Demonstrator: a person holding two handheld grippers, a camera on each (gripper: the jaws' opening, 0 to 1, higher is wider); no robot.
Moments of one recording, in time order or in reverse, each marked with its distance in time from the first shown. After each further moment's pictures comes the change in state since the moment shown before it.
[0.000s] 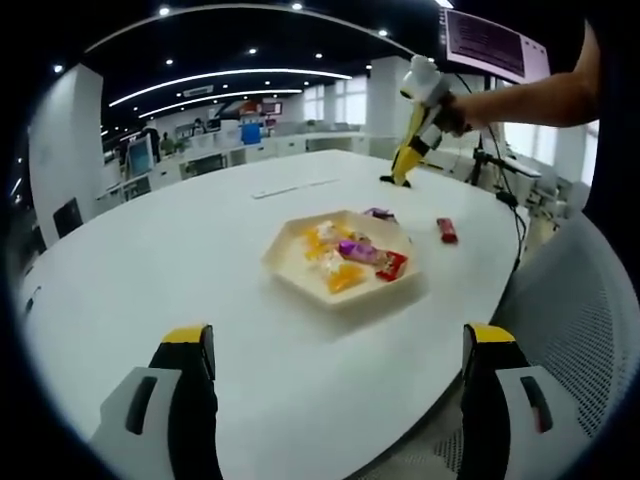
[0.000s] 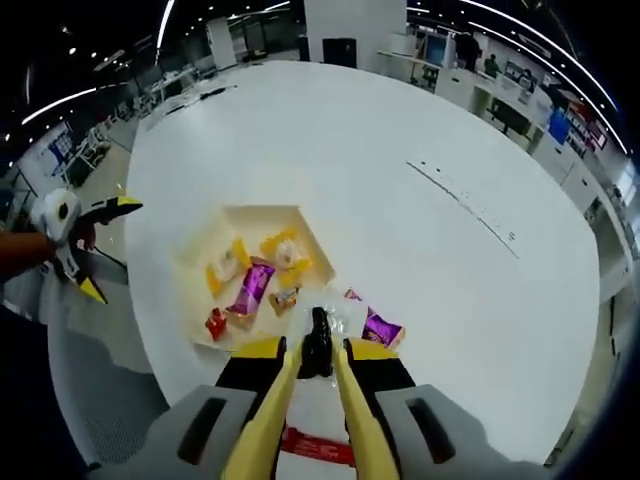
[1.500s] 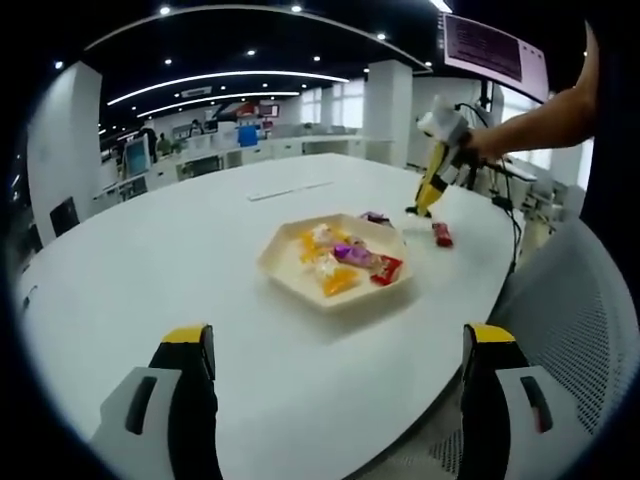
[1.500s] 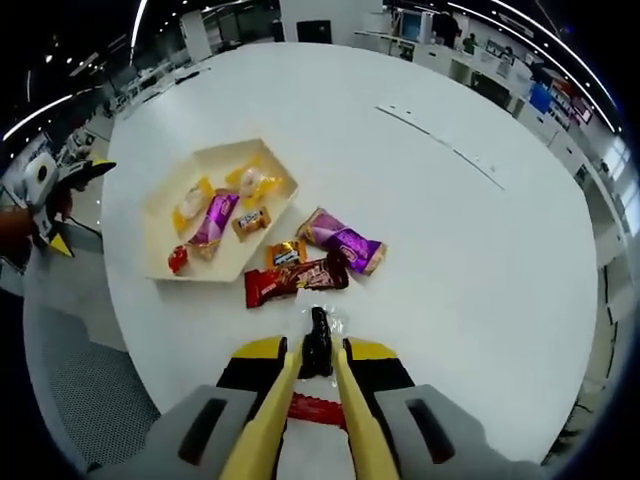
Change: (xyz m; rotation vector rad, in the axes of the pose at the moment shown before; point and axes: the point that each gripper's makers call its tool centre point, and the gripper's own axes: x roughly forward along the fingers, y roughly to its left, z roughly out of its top) left arm 0.000 -0.003 0.003 -0.009 -0.014 -0.020; right arm -0.002 -0.029 -0.093 0.098 0.069 -0.060
